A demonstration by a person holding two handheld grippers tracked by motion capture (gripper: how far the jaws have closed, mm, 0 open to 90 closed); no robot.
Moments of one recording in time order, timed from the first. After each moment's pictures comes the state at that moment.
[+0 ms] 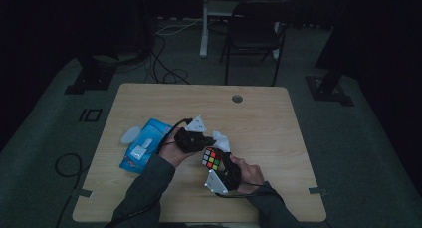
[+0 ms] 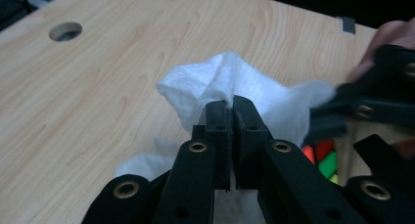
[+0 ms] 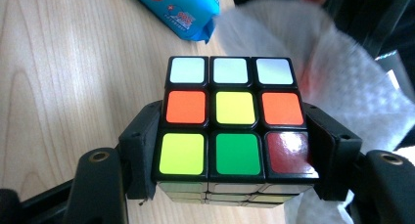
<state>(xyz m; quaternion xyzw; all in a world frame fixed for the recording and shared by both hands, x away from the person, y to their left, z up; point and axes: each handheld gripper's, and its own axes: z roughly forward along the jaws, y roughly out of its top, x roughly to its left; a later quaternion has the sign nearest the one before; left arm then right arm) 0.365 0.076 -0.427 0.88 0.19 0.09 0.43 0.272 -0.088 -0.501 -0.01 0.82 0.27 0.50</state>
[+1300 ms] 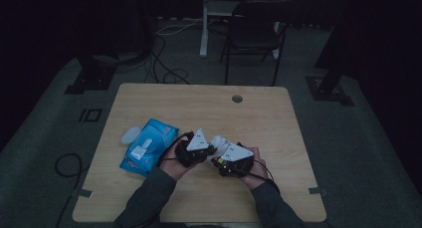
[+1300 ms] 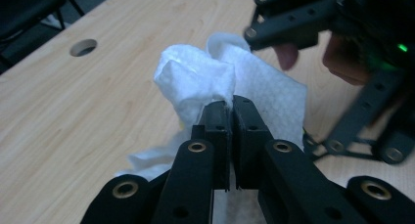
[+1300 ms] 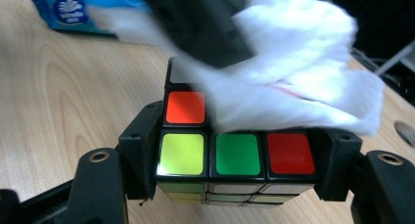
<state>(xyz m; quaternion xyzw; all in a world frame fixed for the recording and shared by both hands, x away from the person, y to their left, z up) 0.328 0.068 -0.441 0.87 0.17 0.16 0.43 0.314 -0.124 -0.480 0.20 0.85 0.41 0.27</state>
